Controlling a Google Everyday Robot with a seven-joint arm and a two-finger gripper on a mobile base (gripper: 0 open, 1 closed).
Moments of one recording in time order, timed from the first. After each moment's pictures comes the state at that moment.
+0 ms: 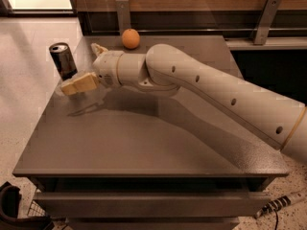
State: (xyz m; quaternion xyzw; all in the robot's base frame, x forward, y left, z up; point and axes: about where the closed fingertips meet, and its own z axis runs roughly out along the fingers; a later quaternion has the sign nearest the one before) arm 0.617 0.204 0.898 -0.47 0.58 0.38 0.55
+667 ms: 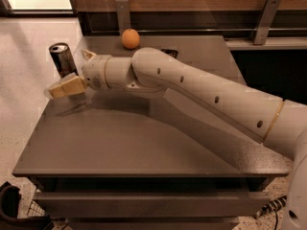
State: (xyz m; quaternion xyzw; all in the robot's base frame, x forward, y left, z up) arm 0.619 0.237 0.883 -0.46 0.59 0.39 0.53
